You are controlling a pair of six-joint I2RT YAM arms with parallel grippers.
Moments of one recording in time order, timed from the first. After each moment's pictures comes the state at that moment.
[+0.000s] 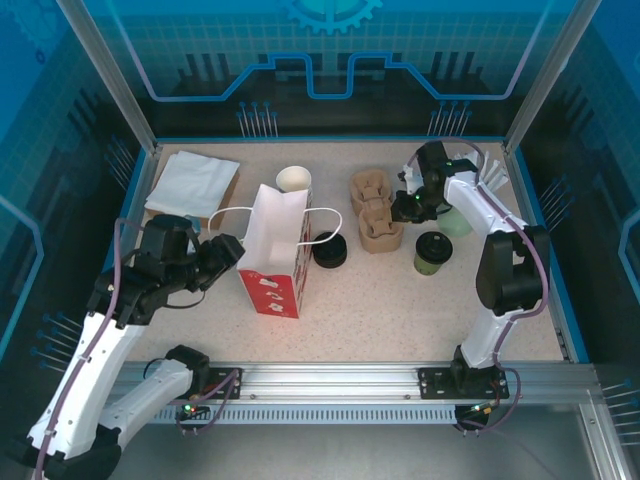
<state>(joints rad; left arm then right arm) -0.32 0.79 1.11 -1.10 0.16 -0.99 0.16 1.81 1.49 -0.97 -0.35 0.15</state>
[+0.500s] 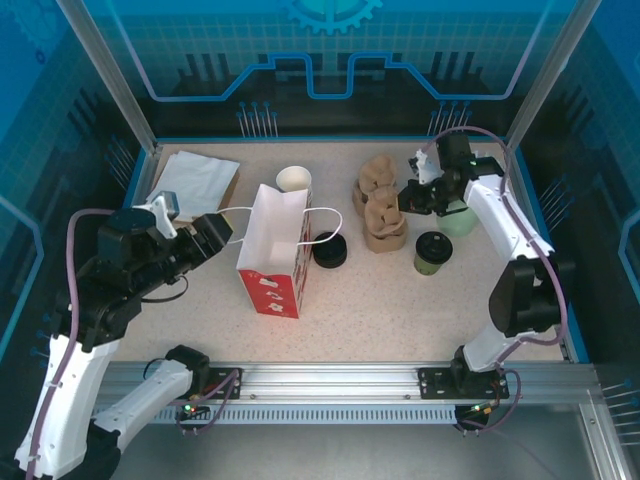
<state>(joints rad) -0.32 0.78 1.32 -1.05 0.14 -0.87 0.12 1.63 1.49 -1.00 -0.50 0.13</state>
